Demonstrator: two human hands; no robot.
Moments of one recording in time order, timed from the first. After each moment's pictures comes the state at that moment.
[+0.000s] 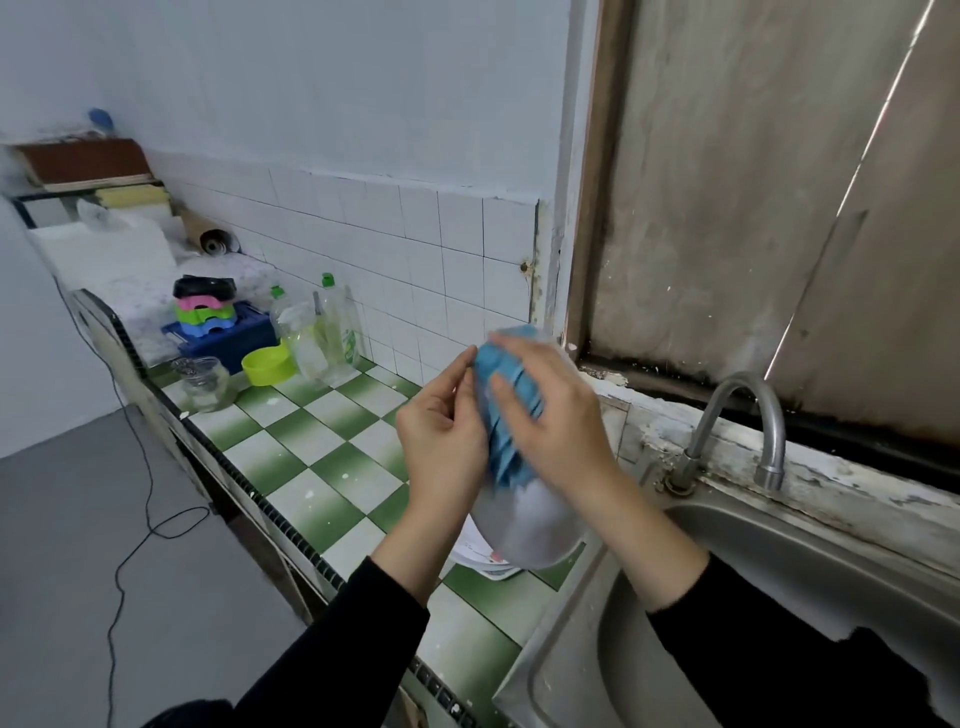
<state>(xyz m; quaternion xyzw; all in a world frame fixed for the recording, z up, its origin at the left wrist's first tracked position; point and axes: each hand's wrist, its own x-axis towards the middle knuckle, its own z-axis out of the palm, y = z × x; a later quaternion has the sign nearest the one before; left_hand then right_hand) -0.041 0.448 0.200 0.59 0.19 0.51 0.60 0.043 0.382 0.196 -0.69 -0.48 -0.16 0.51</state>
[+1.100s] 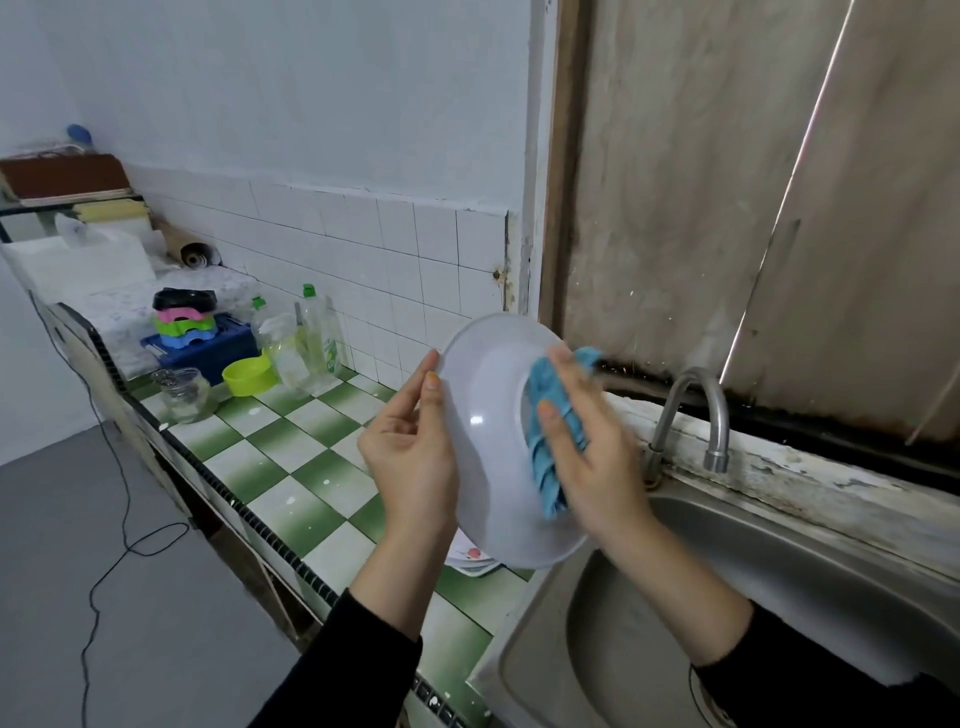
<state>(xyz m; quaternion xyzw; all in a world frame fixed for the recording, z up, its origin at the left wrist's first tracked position) -0.063 0.408 0.213 0.47 0.21 0.55 0.66 0.034 0.308 0.179 -0.68 -0.44 -0.12 0.57</state>
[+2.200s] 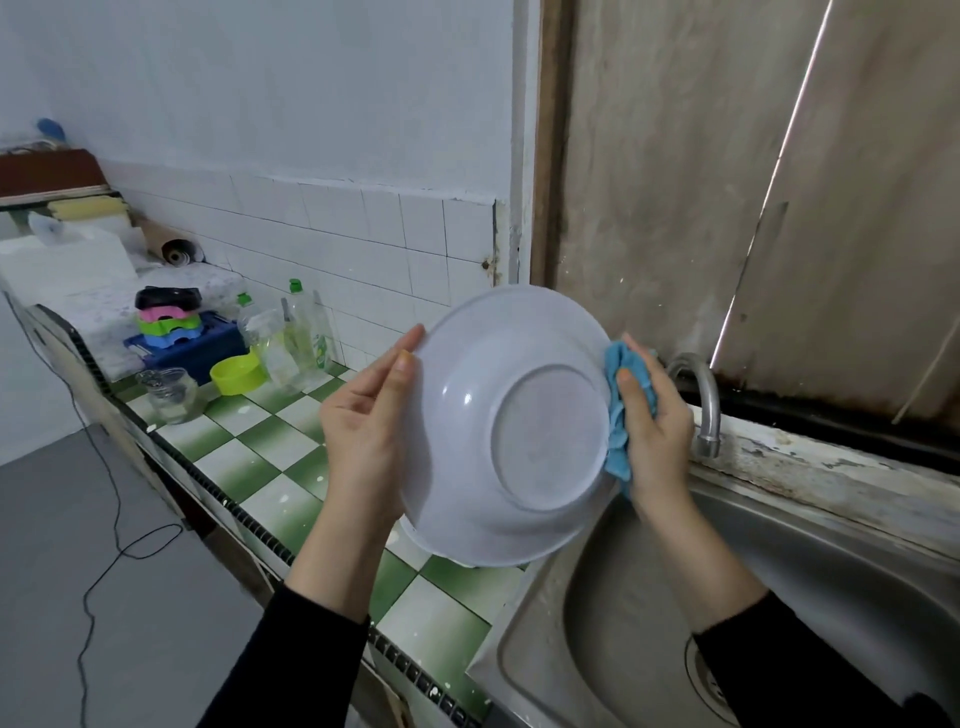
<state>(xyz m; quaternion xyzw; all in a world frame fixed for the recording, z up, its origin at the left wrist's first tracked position) -0.081 0.430 0.229 0.49 0.10 0.47 0.73 0.071 0.291 0.176 -0.59 -0.24 -0.09 0.77</state>
